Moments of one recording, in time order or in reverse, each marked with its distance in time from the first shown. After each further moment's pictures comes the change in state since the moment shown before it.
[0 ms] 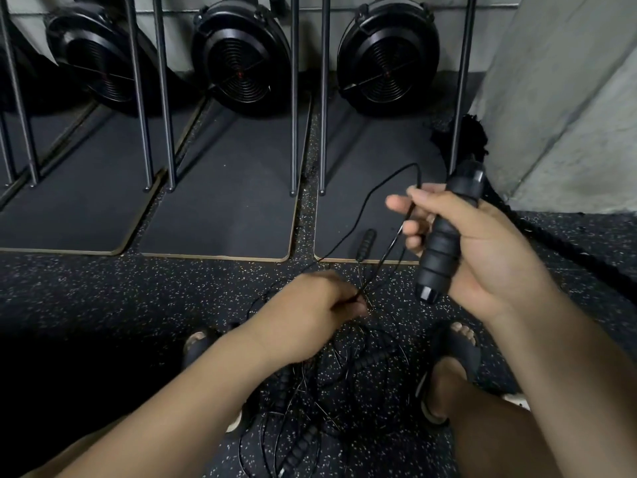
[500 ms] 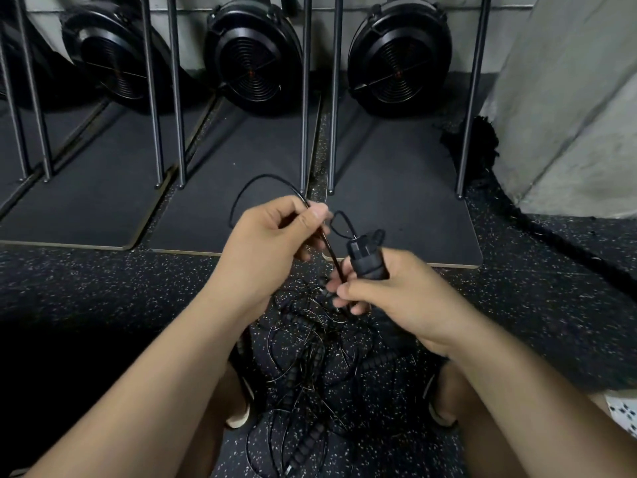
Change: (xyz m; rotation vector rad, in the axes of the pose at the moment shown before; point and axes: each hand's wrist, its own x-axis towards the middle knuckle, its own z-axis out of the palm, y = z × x) left_hand -0.005 -0.013 -0.060 -0.783 0.534 -0.105; right_hand -0.009 0.064 0.031 -0.609 -0.307 0.164
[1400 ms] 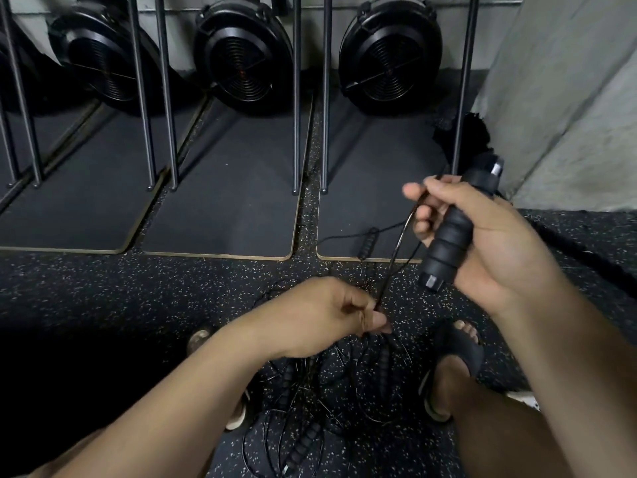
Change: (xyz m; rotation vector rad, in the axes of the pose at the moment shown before) left_hand -0.028 -0.017 0.041 0.558 -0.755 -0.154; right_hand -0.008 -0.032 -0.066 0.696 0.301 -0.211
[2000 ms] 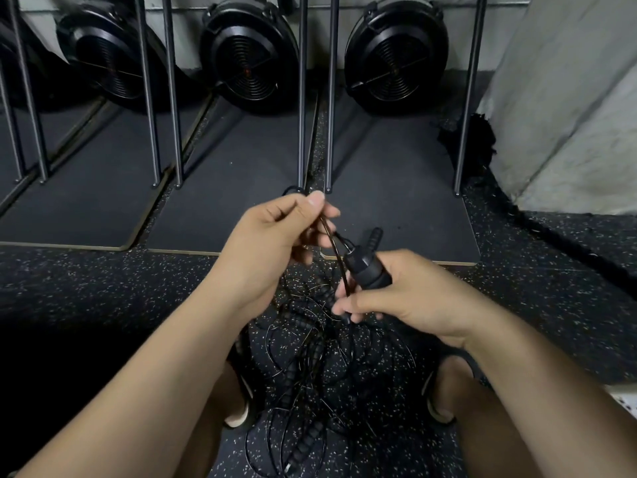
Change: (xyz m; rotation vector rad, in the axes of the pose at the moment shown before) left_hand -0.011 0.006 -0.048 -0.759 0.624 0.157; right_hand -0.017 0.048 0.020 -0.872 -0.466 0.233
